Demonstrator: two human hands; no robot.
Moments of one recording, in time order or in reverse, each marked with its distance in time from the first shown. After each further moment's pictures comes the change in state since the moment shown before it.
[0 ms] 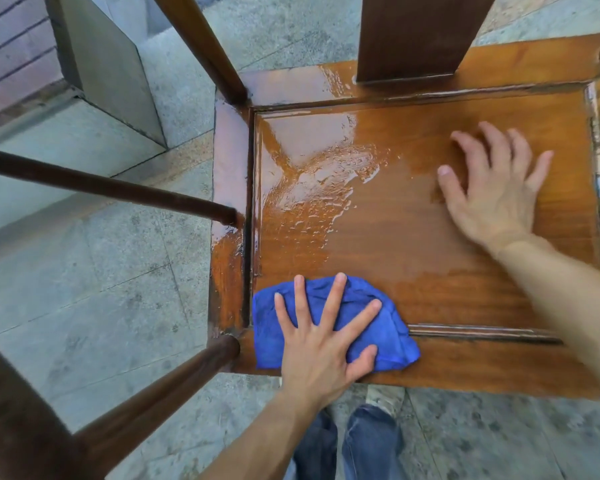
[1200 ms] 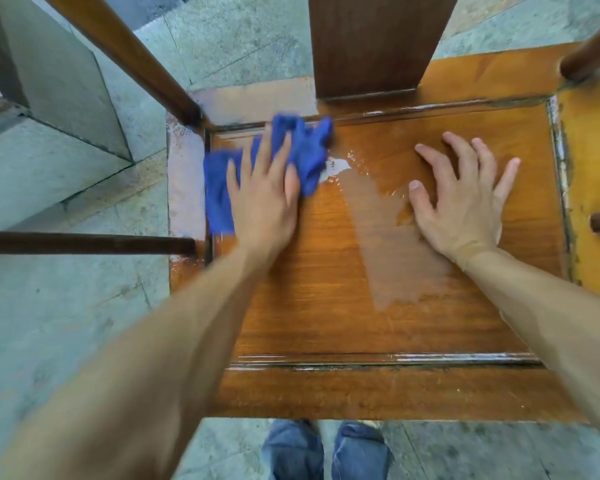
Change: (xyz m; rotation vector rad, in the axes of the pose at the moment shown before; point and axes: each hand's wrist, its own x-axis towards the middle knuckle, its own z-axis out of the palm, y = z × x) left_hand 0.232 -0.073 -0.031 -0.183 0.115 -0.261; right_hand 0.020 0.007 0.018 0.002 0.020 0.013
